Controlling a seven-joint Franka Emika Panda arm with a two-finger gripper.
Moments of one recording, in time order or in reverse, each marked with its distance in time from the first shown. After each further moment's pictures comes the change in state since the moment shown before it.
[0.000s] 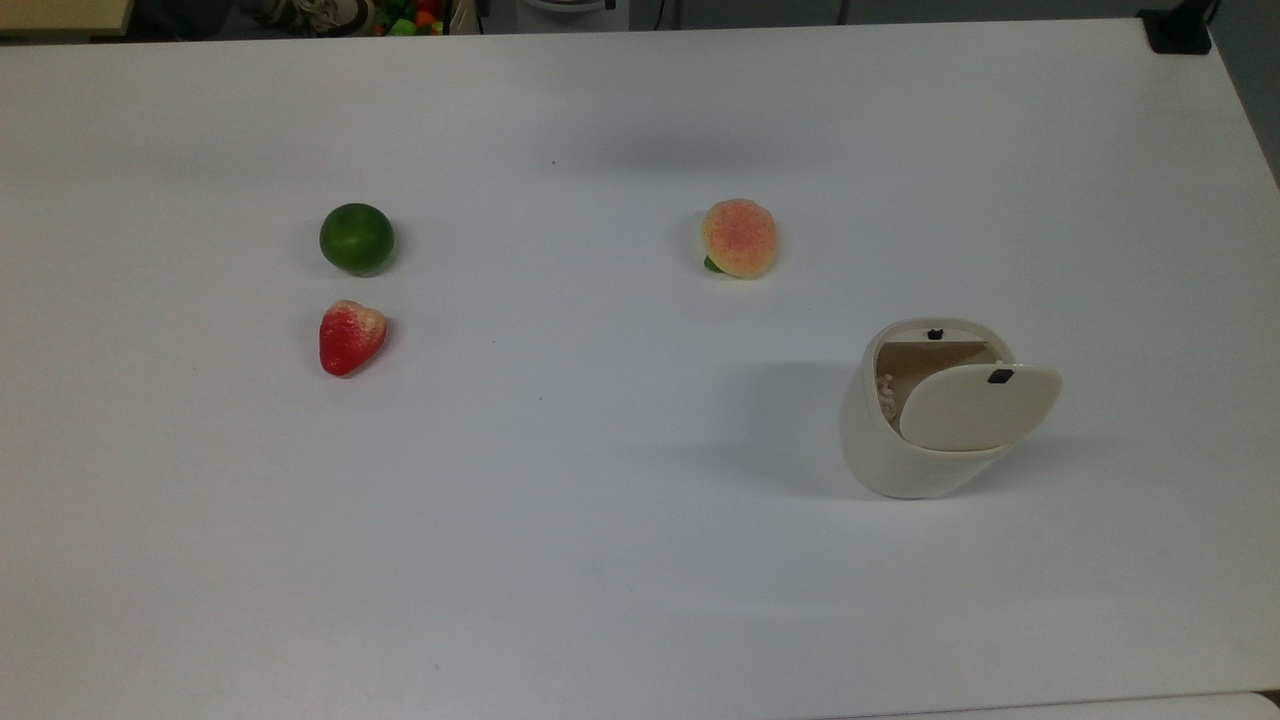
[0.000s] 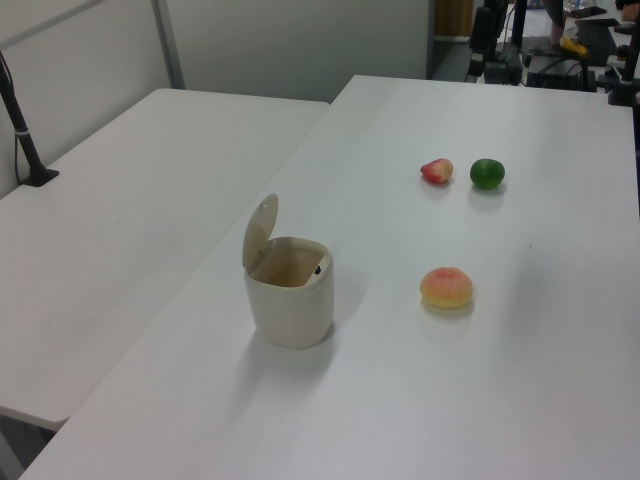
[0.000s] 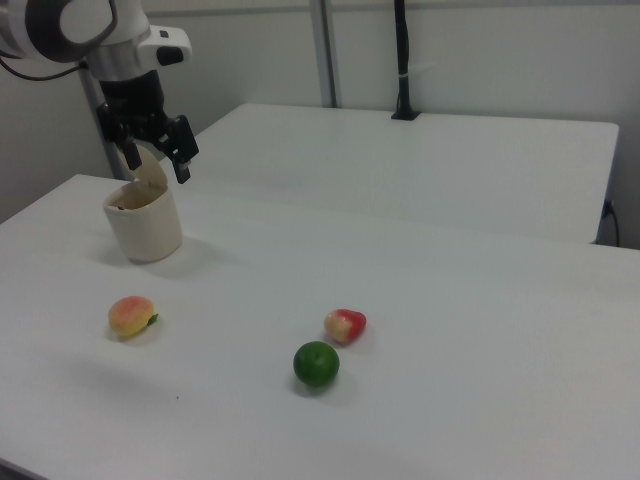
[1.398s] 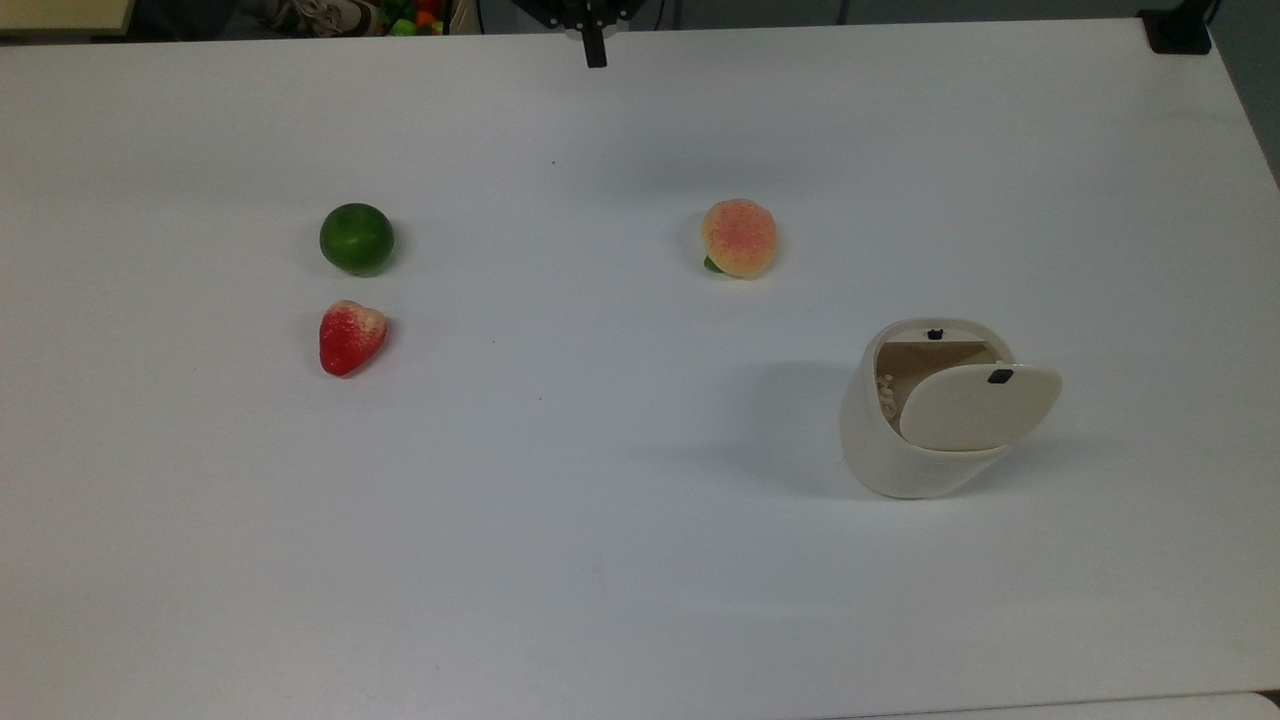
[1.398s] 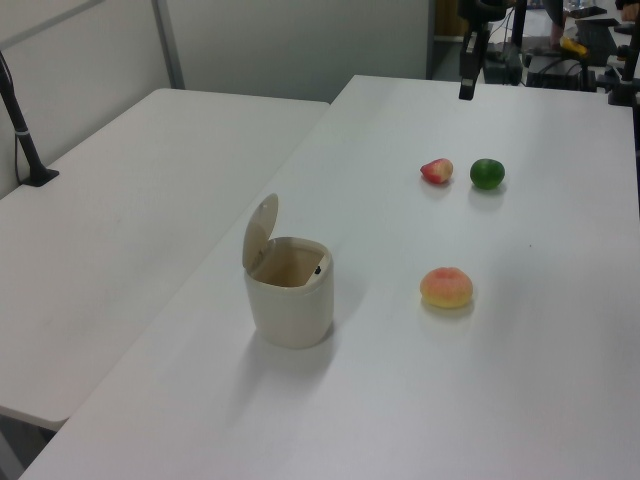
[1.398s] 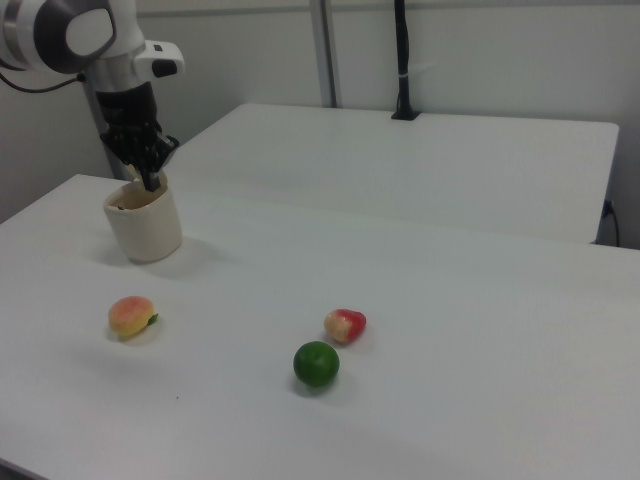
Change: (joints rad) arm 0.049 0.058 0.013 0.014 0.005 0.019 0.001
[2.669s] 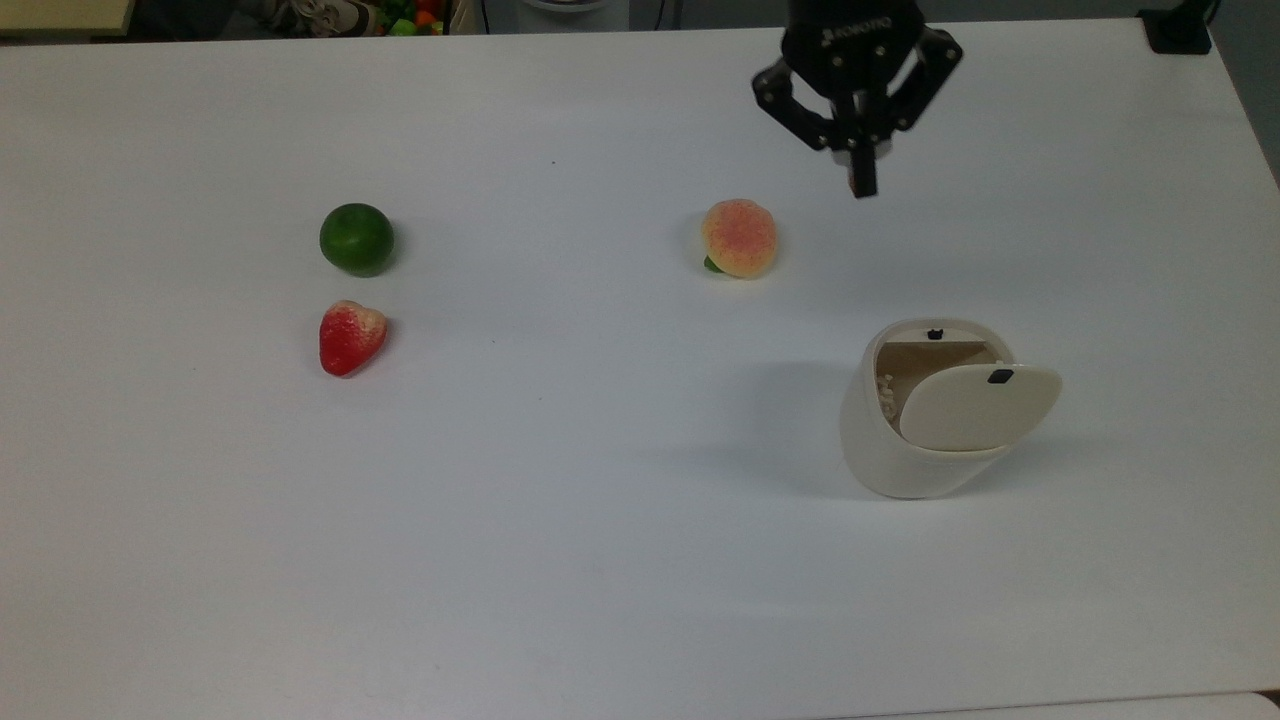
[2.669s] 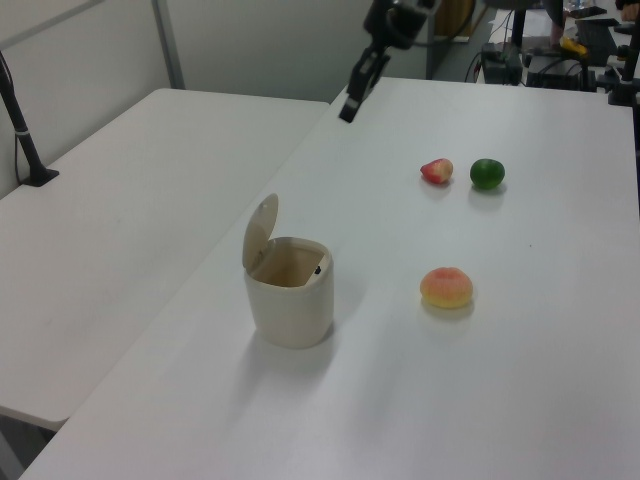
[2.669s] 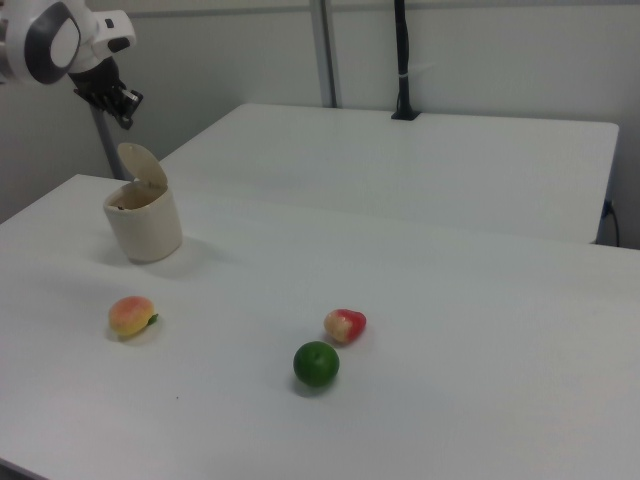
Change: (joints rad) arm 0.231 0.267 0.002 0.241 0.023 0.453 0.190
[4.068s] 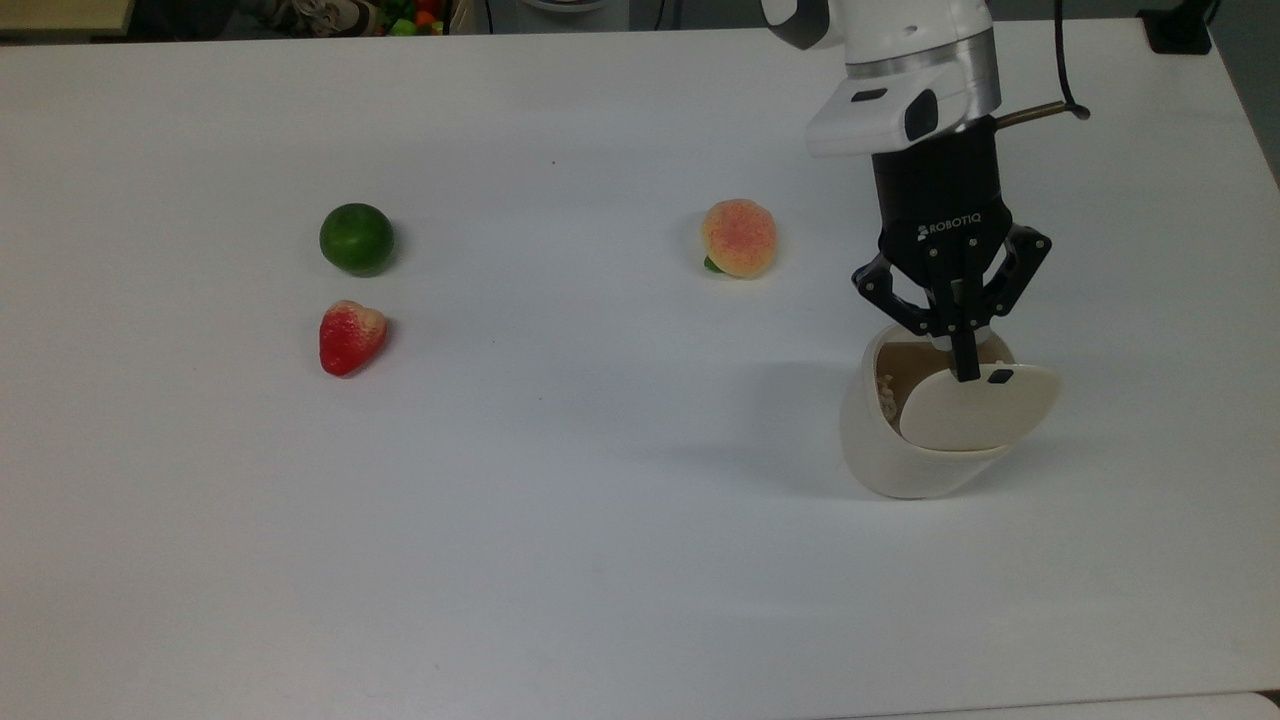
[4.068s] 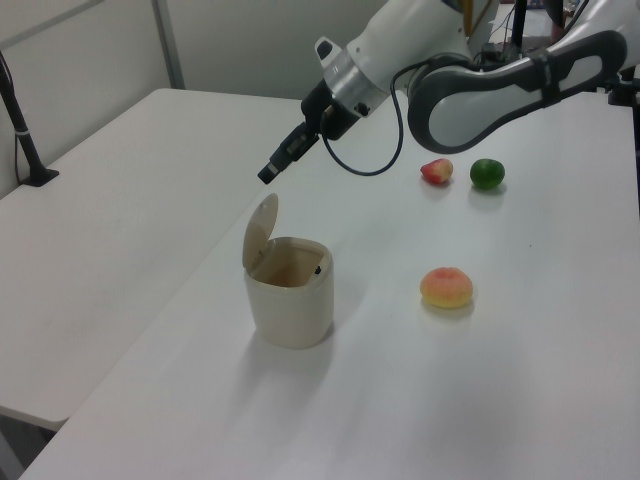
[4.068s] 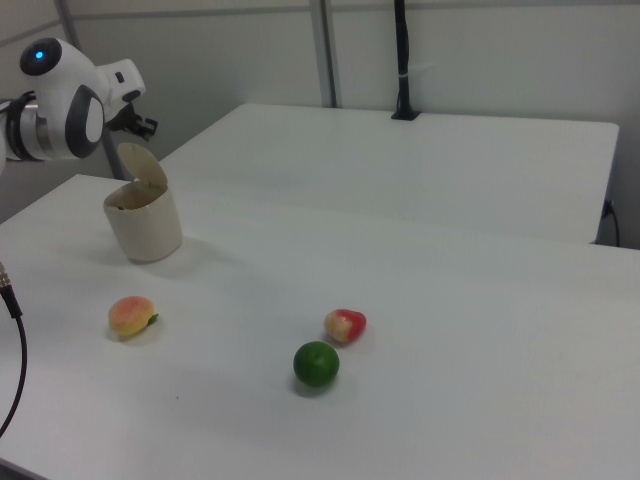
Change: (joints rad) arm 0.074 0.266 -0.009 0.030 -0.079 0.538 0.084
